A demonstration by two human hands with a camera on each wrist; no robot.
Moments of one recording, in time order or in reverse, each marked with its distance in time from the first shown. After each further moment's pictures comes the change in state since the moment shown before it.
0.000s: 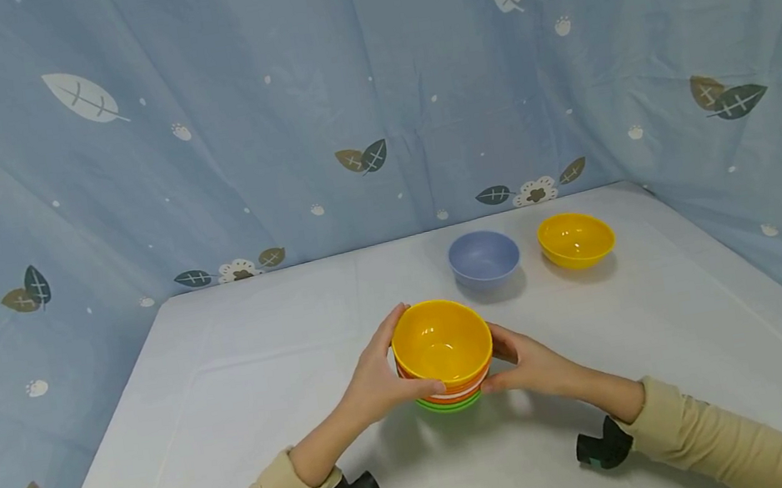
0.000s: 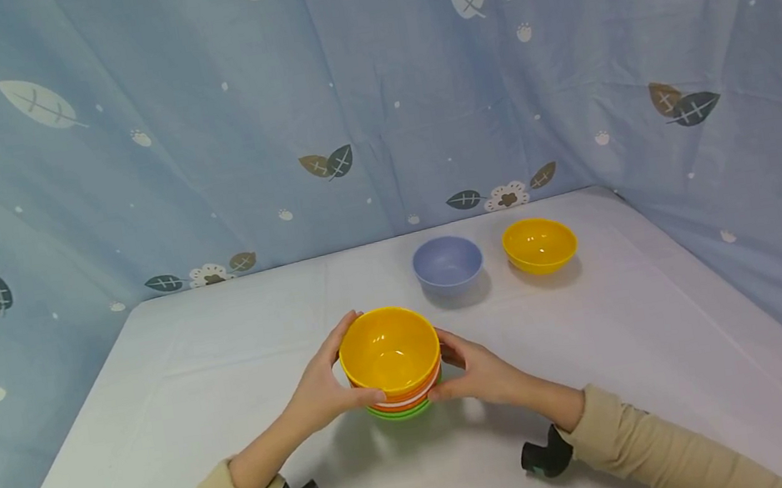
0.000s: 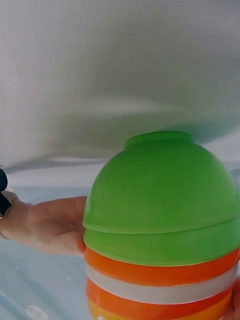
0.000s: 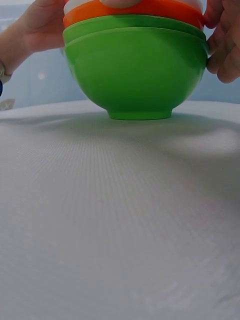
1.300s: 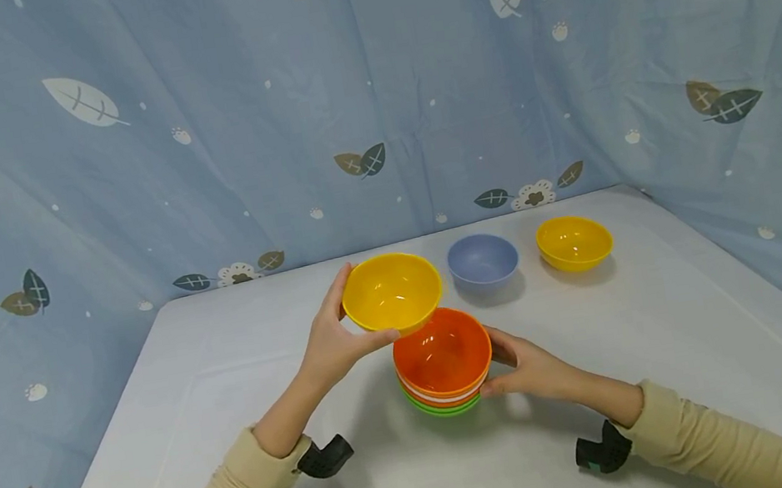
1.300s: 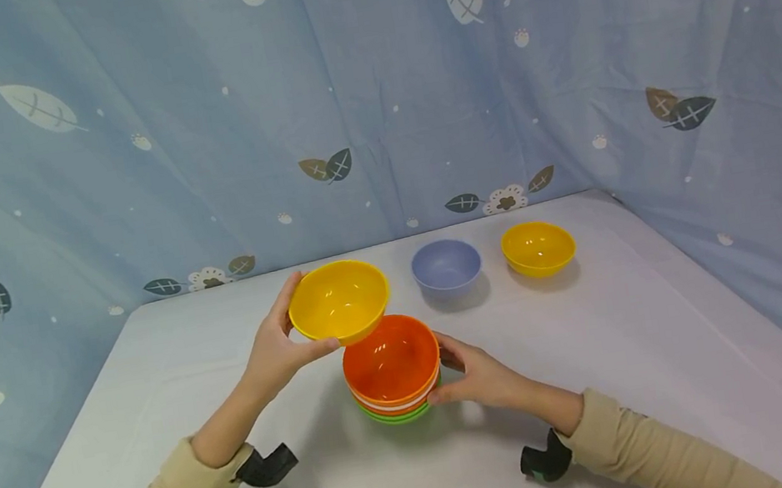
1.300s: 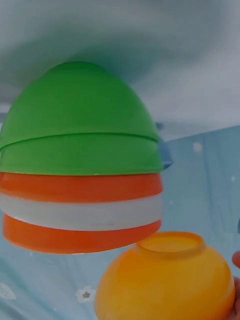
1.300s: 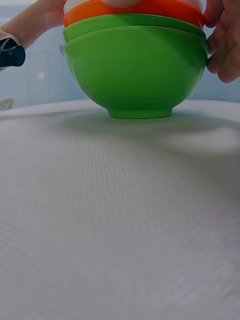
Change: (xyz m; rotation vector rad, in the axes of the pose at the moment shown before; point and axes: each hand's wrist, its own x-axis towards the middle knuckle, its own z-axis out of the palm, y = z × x) left_hand 0.020 0.017 -0.051 0.019 0.158 0.041; right_hand 0.000 0.002 0.001 0.020 0.005 -0.010
